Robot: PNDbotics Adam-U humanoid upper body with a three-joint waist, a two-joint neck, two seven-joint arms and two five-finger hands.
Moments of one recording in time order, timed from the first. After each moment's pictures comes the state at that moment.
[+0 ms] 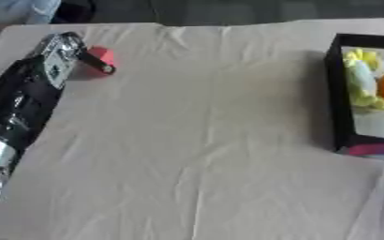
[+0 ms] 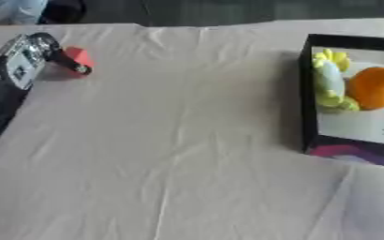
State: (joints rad) left arm -0.99 0.59 -0.06 -0.70 -0.87 0.55 -0.48; right arm -0.67 -0.61 0.12 -1.53 -0.16 0.38 -0.10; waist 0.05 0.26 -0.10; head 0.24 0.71
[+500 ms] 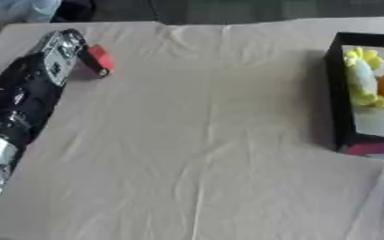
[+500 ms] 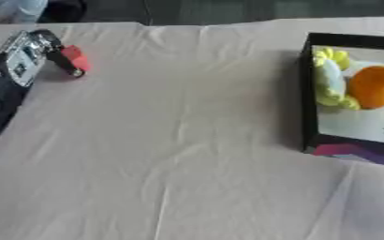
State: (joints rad) left arm -0.99 0.59 -0.07 -0.72 -0.85 0.55 -0.48; right arm -0.67 -0.61 0.12 -1.53 -0.17 0.38 -0.10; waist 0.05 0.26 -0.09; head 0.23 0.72
